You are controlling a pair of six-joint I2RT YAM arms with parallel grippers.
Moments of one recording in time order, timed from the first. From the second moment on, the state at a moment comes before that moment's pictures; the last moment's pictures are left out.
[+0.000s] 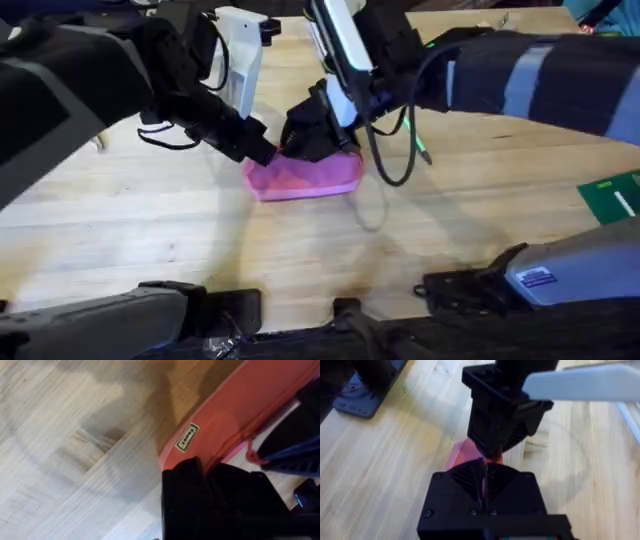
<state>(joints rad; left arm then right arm) -0.19 1.47 1.05 -0.98 0.38 0.45 0.53 1.65 1.08 -0.41 -0.92 -1.07</state>
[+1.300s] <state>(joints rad) -0.19 1.47 1.05 -0.95 0.38 0.45 0.44 1.31 1.09 -0.77 -0.62 -0.95</state>
